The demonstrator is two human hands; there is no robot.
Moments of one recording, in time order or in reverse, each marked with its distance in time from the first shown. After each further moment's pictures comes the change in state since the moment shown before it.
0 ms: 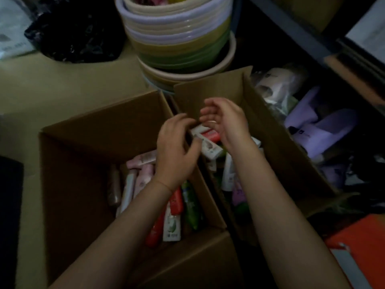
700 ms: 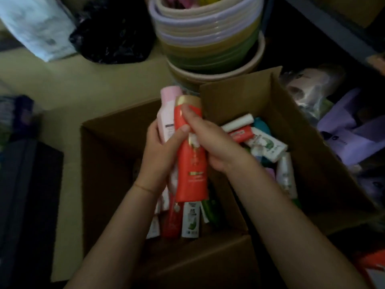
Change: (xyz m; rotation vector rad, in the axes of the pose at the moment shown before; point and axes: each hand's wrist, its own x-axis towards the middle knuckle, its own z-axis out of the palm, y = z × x) left_hand -0.016 -0.010 -0.070 -0.807 0.131 -0.712; right_hand -0.052 0.012 0.072 -0.146 -0.437 0.288
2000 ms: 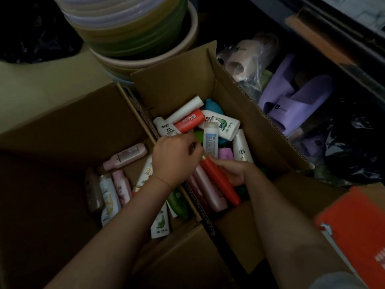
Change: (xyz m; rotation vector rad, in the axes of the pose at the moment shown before) left_hand 0.003 -0.074 0.121 1.238 -0.259 0.734; right_hand -0.005 0.173 -0.235 0.099 0.032 0.602
